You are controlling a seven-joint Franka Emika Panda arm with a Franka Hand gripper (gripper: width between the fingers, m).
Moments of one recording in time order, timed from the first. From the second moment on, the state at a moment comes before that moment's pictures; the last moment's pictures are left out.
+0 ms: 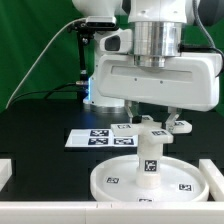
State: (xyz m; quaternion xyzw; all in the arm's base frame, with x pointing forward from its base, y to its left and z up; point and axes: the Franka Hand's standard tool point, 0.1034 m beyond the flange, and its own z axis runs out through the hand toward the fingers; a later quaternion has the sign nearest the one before) arm 0.563 0.040 0.102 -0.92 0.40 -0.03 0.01
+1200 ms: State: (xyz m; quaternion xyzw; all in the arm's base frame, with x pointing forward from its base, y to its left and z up) arm 0.566 0.046 0.126 -0.83 0.55 -0.02 0.03
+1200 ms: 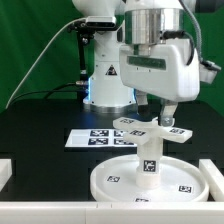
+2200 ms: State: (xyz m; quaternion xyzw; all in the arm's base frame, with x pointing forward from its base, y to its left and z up) arm 0.562 0.044 0.120 -1.00 -0.04 -0.02 0.00
